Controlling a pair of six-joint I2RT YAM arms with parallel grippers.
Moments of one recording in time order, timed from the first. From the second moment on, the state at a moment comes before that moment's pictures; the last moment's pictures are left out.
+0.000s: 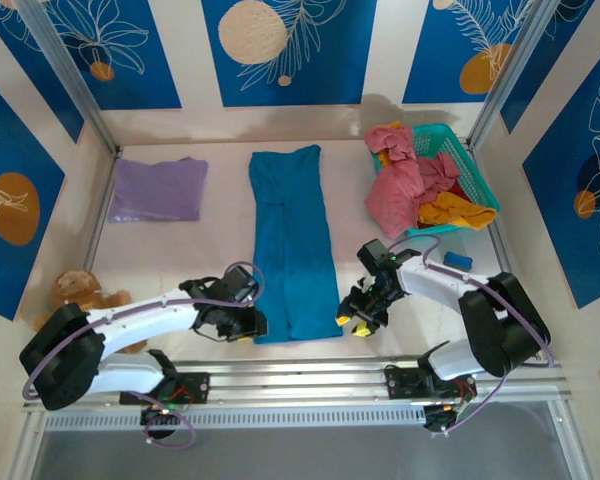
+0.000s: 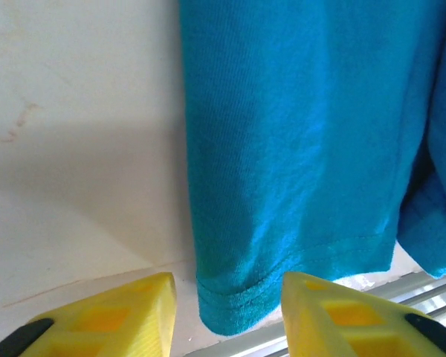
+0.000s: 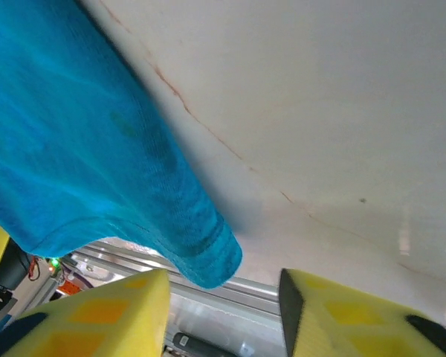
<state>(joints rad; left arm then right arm) -0.85 1.25 0.57 -0.58 0.27 -0.94 0.51 1.43 0.66 -0.78 -0.62 0.86</state>
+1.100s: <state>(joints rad) -0.71 1.36 0.77 -0.46 0.35 -0.97 0.42 1.54 1.01 -0.81 -0.63 0.81</state>
